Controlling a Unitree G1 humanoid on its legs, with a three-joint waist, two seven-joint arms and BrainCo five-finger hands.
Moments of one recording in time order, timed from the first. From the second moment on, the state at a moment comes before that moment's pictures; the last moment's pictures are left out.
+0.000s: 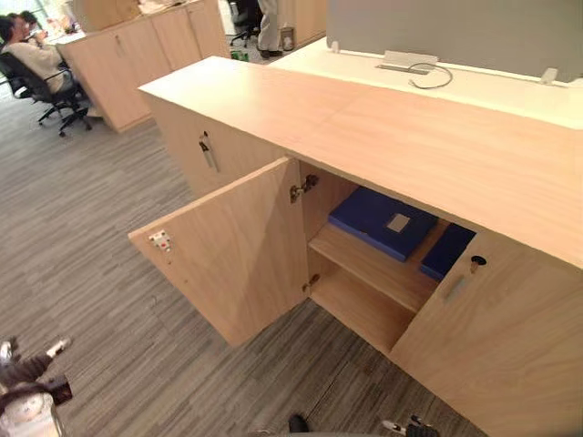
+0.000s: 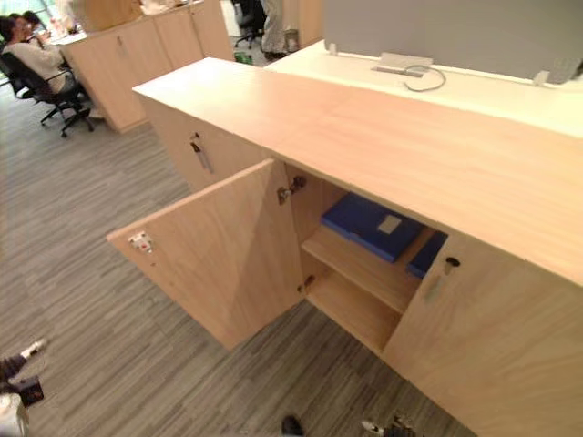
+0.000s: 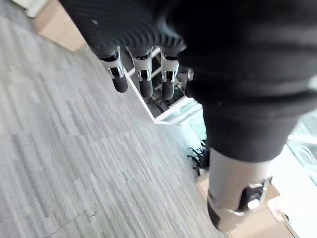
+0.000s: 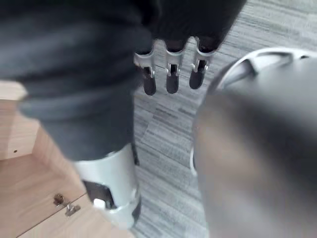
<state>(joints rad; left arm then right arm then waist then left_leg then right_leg) 0.02 0.50 0.74 0.64 0.11 -0.03 0.08 0.07 -0.13 -0.39 1.12 -0.10 0.01 0.06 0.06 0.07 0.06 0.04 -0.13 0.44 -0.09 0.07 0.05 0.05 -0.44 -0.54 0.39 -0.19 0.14</state>
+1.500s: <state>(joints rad) -0.51 0.36 -0.57 0.16 0.02 -0.12 -0.08 0.17 -0.09 -0.37 1.13 -0.06 -0.03 0.08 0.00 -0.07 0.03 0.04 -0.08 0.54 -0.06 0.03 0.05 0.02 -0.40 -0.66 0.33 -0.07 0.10</state>
